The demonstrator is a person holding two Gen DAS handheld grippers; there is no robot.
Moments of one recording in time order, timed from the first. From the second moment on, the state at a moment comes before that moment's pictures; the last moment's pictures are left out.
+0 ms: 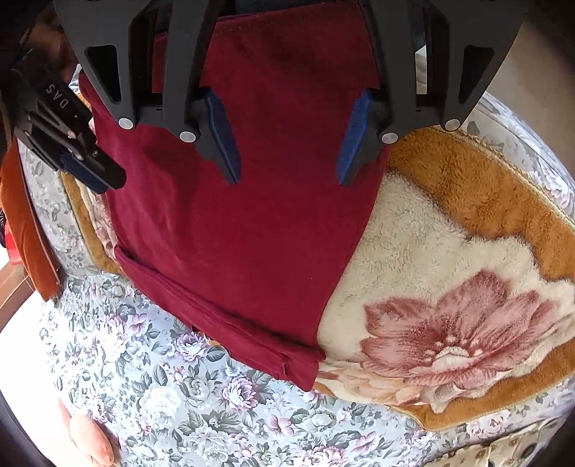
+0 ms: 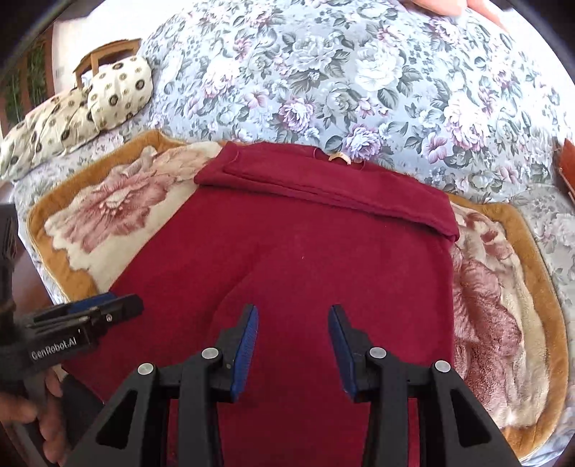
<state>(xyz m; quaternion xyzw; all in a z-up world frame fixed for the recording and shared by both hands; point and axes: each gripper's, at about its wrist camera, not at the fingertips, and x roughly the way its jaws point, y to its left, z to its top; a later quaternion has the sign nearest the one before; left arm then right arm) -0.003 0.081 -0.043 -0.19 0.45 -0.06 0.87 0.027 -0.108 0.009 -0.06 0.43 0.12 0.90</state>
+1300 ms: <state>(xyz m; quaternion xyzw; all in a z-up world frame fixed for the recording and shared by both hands) -0.005 0.079 -0.040 -0.20 0.45 -0.06 0.87 0.015 -0.115 0.001 -0.06 0.45 0.11 0.88</state>
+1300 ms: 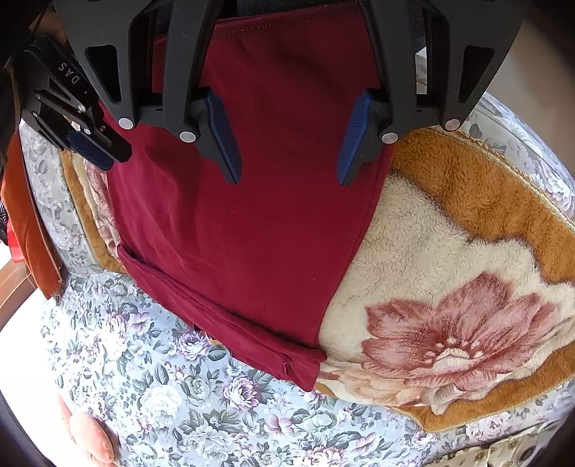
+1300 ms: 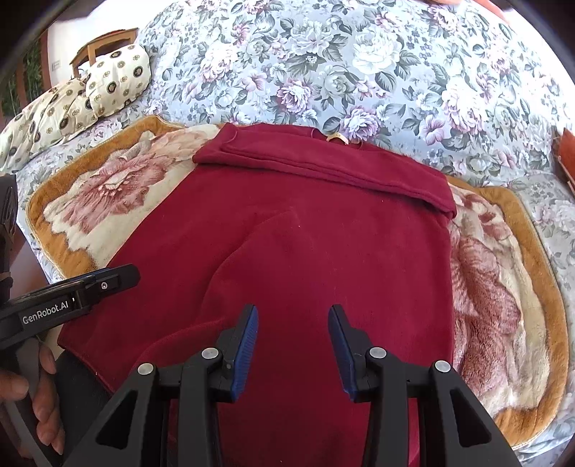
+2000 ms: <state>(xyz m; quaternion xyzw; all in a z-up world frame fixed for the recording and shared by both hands) -0.002 0.081 -0.042 -0.20 0.45 -0.06 0.87 -0.023 -0.185 0.034 -0.05 0.40 0.06 0.91</state>
